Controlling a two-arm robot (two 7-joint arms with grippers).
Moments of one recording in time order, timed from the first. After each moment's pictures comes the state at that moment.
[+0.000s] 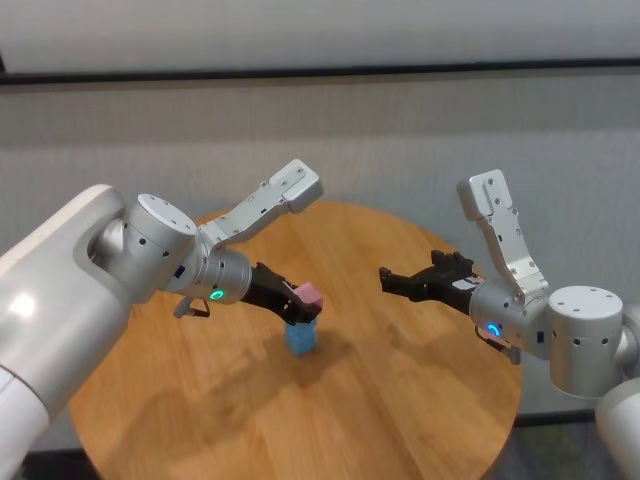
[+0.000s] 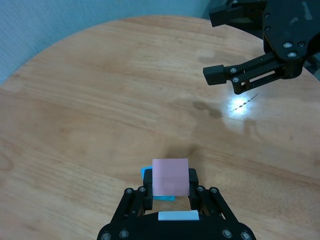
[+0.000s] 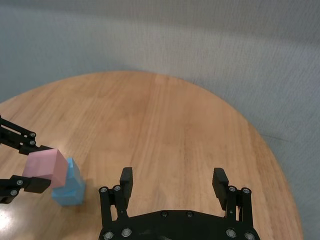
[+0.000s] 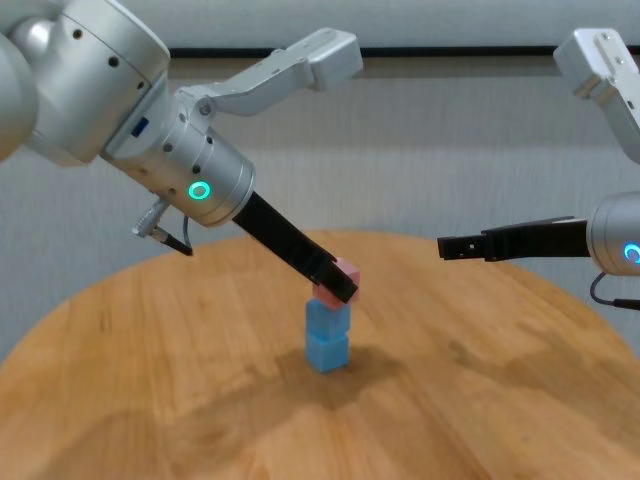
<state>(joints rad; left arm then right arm) -0.87 0.21 0.71 -0.95 -0.12 0.57 -0.68 0.51 0.19 -0.28 -1.16 0.18 0.41 0.30</state>
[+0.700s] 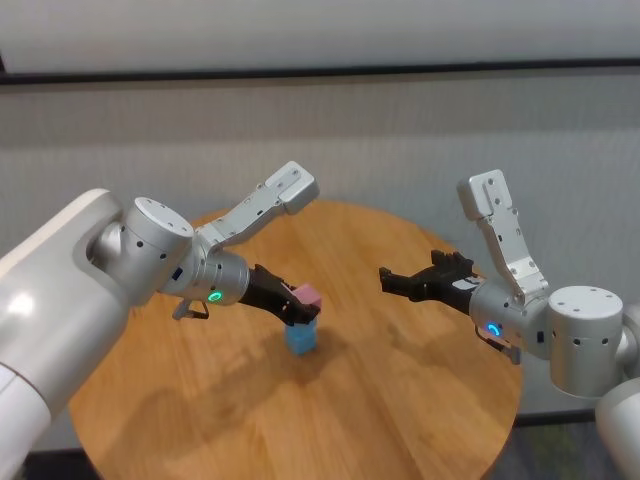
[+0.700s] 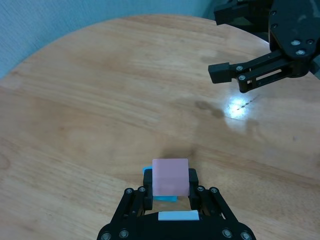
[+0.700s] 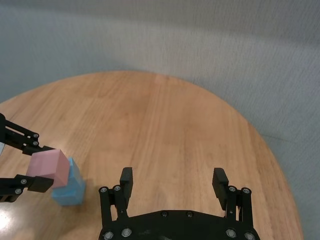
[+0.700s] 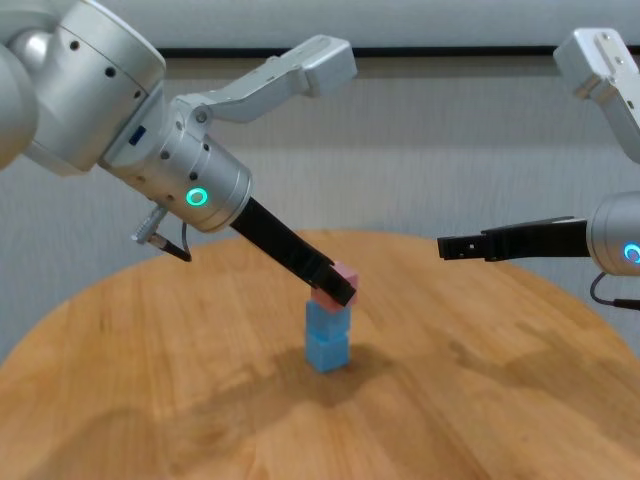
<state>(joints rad) -0.87 0.21 0.71 -0.91 -0.13 0.54 -0.69 0.51 0.19 -0.28 -1.16 0.18 0.41 0.30</state>
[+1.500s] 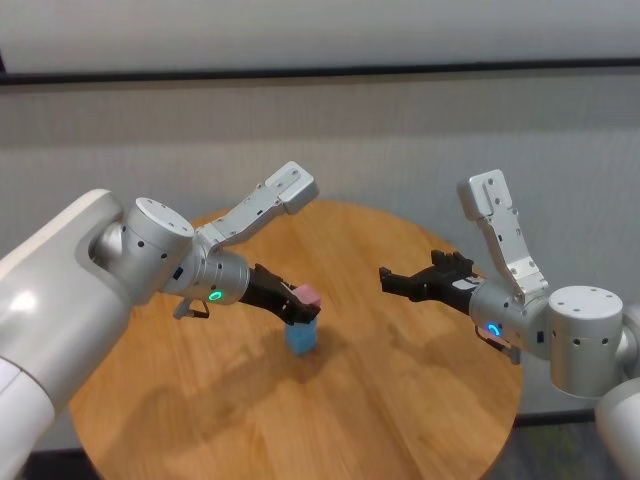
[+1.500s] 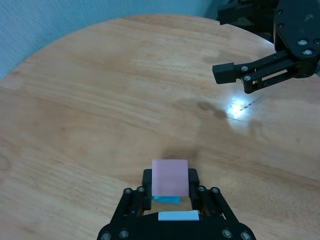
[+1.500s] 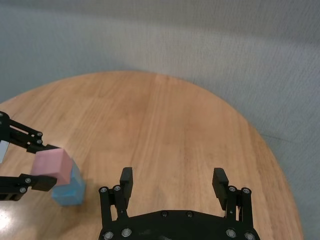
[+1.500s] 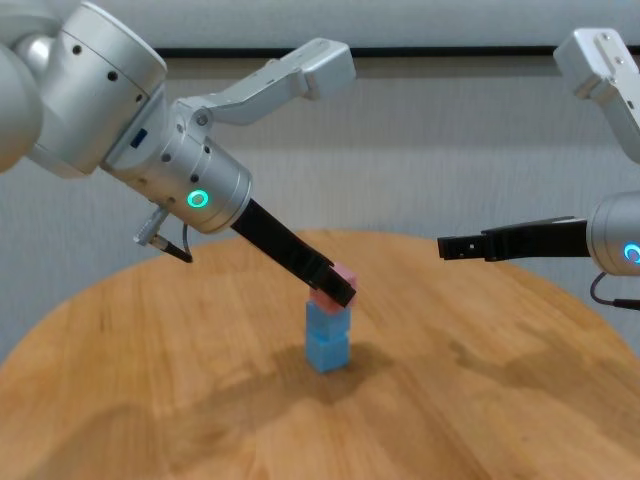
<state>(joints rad) -0.88 0.20 0.71 -0.88 -0.13 0.53 -0.69 0.51 0.19 -0.28 -1.16 0.18 0.41 0.30</state>
